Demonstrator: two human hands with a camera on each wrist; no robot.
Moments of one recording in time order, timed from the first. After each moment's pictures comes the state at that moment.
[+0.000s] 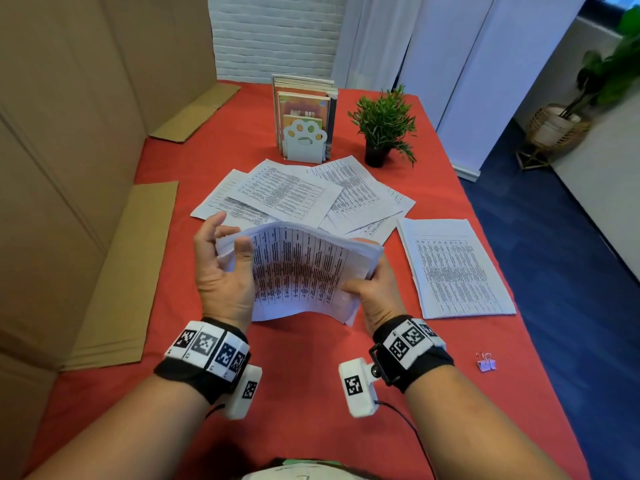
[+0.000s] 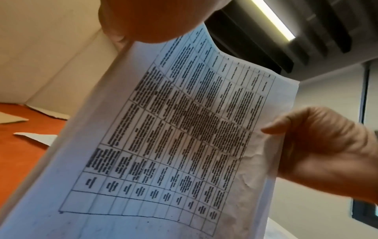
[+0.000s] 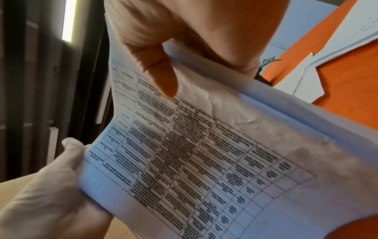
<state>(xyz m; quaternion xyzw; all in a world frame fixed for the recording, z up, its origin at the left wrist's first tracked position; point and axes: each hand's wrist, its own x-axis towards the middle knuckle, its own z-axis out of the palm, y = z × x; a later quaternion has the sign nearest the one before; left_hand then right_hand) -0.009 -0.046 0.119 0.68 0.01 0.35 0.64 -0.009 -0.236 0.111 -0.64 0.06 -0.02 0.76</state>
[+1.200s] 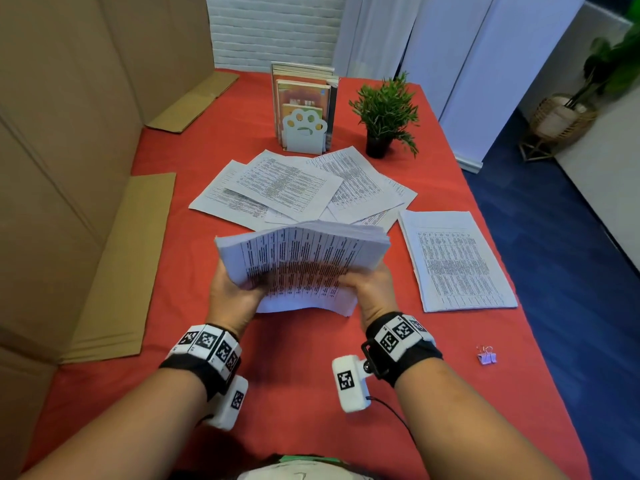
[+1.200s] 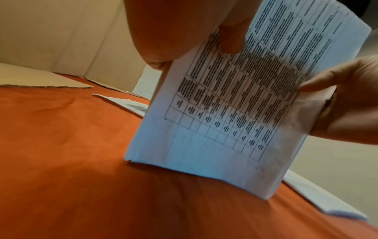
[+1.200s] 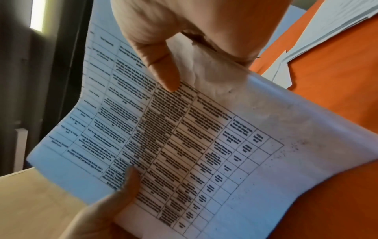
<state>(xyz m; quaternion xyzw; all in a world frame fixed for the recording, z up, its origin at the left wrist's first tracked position) -0.005 -0.034 0.058 0.68 0.07 0.12 0.72 0.001 -0.235 0.078 -0.63 0.14 -0.01 0.76</state>
